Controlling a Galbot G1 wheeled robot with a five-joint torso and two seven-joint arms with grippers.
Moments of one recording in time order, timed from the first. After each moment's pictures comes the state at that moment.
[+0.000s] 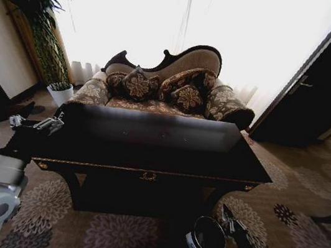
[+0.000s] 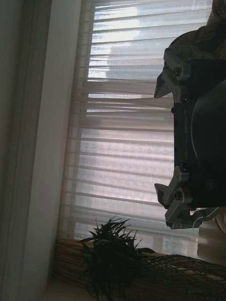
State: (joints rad) left arm 1.52 -1.18 -1.13 -2.43 -0.77 0.18 0.02; right arm -1.59 1.21 0.82 1.42 0.53 0.46 -0.56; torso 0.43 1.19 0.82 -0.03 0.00
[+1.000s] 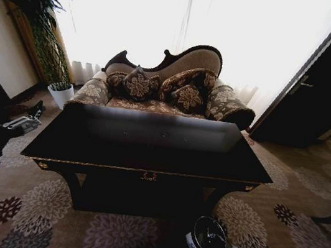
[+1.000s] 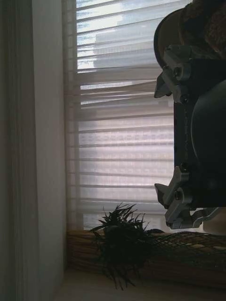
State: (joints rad) left arm 1.67 -1.16 -1.31 -2.49 -0.81 0.17 0.01; right arm -1.17 1.21 0.57 0.69 0.50 0.23 -0.33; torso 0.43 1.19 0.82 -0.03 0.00
